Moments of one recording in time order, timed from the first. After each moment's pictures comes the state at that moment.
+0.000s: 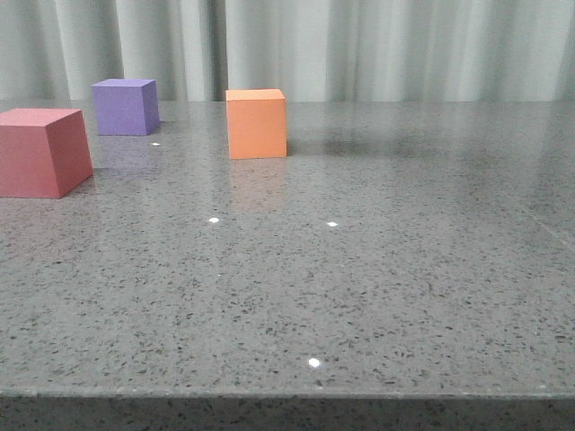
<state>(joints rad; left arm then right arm) -0.06 0.00 0.00 0.10 0.05 -0.17 0.48 1.89 -2.03 -0.08 0.96 0.22</state>
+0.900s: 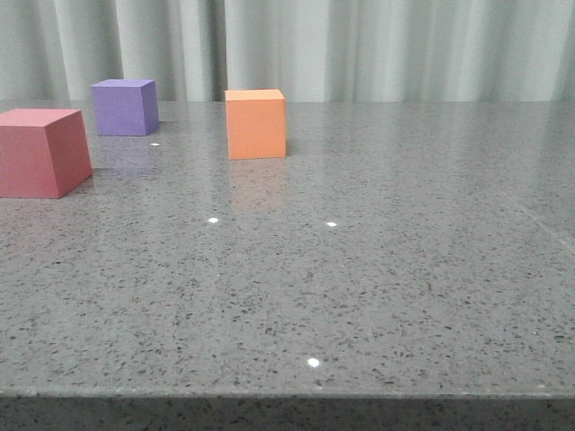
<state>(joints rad) -0.06 0.00 0.00 0.10 0.05 -0.17 0.12 0.93 -0.83 -0.13 0.52 0.18</state>
